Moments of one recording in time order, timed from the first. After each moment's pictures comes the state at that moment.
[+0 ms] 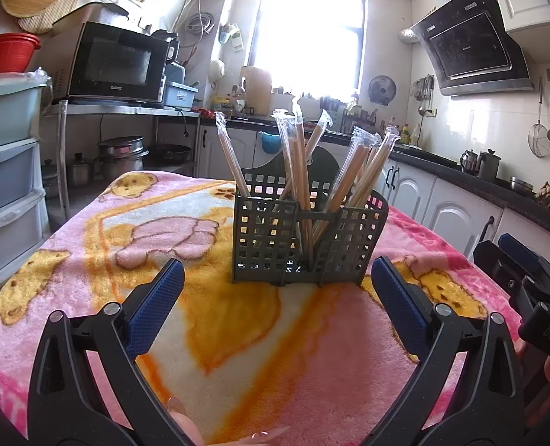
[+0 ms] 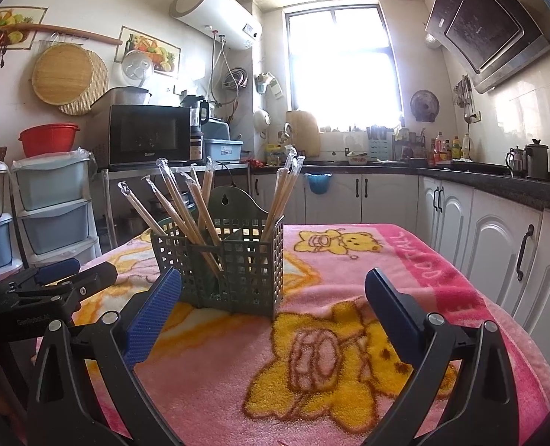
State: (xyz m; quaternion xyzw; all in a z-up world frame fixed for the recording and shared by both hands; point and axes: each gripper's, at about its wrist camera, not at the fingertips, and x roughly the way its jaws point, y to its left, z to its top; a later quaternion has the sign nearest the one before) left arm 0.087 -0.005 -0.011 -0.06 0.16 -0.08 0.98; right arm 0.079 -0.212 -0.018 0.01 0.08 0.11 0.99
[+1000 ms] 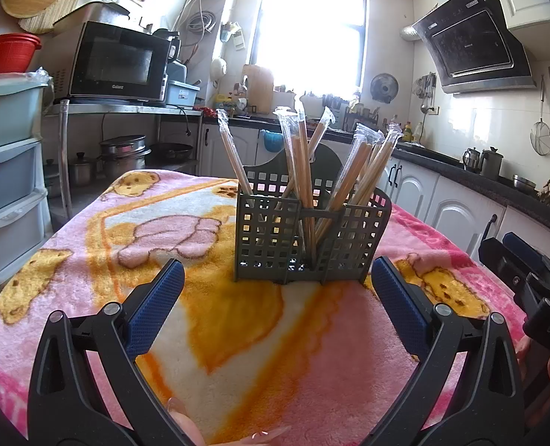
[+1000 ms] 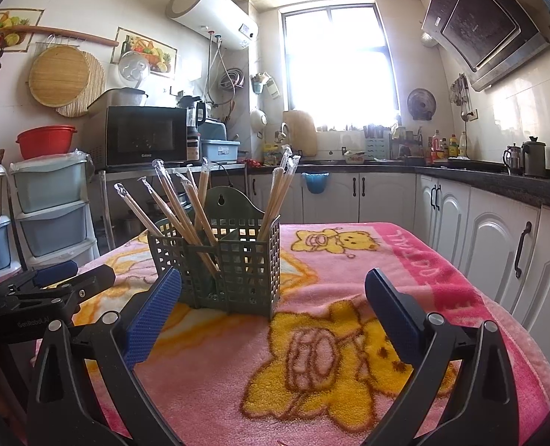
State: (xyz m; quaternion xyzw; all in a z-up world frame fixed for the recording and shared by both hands) left arm 0.088 -0.006 -0.013 -0.06 0.16 -0.07 0.98; right arm 0.079 -0.214 -0.019 0.01 0.08 0.11 0.99
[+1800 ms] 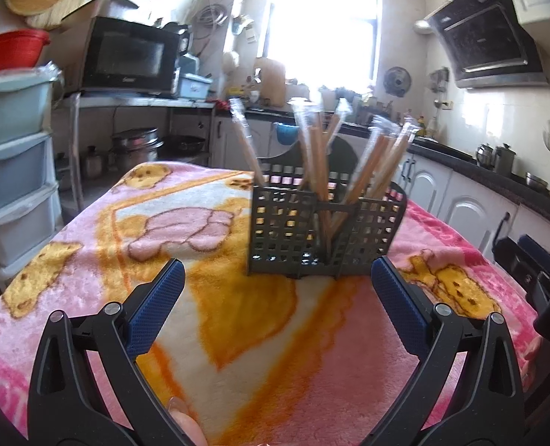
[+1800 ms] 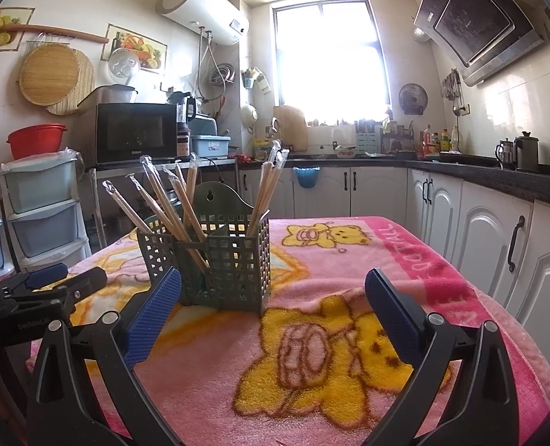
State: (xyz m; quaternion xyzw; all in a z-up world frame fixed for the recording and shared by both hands) left arm 0.094 0.000 -0.018 -0.07 0.18 -0.04 0.98; right arm 0.084 -0.219 -0.017 0.02 0.11 0.08 0.99
